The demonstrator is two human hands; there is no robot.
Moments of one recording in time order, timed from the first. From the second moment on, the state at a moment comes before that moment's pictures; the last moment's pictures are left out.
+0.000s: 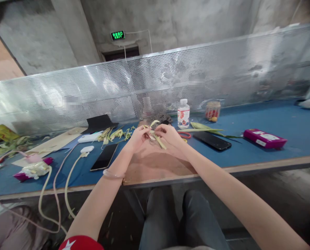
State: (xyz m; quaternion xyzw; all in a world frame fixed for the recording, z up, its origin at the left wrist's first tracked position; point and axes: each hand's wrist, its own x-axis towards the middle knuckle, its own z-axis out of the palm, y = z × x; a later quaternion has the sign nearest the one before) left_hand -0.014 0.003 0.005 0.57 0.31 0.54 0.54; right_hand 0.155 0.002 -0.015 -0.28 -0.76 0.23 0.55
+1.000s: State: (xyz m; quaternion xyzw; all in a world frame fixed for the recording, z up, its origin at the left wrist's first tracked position) left_hand -0.014 0.002 0.007 0.55 0.30 0.55 0.55; right_hand 0.156 0.014 -0.027 -0.27 -0.81 -0.13 0.50
